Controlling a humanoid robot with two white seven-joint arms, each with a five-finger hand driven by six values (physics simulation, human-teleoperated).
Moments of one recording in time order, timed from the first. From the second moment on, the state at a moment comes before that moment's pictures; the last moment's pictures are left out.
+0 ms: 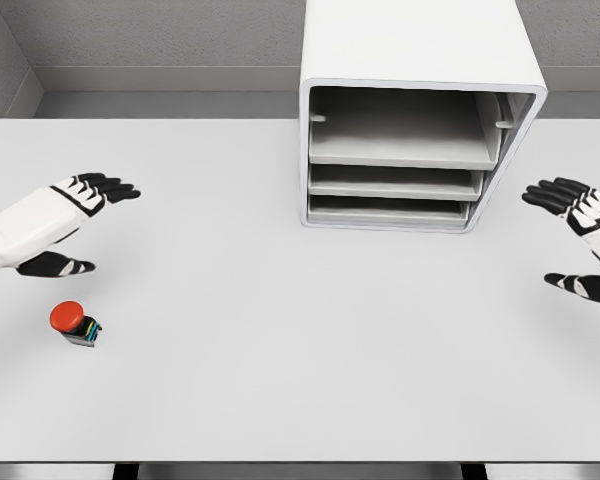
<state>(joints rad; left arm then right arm) -0.04 0.66 0.09 -1.69 -0.45 -0.61 -0.46 0.29 -1.02 0.02 -1.76 0.31 -0.61 -0.24</state>
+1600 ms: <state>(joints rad) 0.31 0.88 0.27 -1.80 -0.28 -0.61 -0.61 -0.34 -0.74 0.49 -1.58 0.42 -0.61 -0.16</state>
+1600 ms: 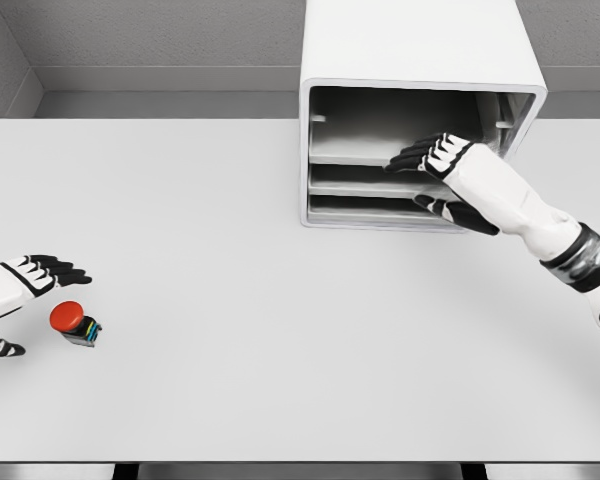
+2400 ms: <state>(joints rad) 0.23 0.86 0.15 -1.80 -0.28 -0.61 -0.61 -0.47 -0.63 0.58 -1.41 0.43 -0.61 -0.16</state>
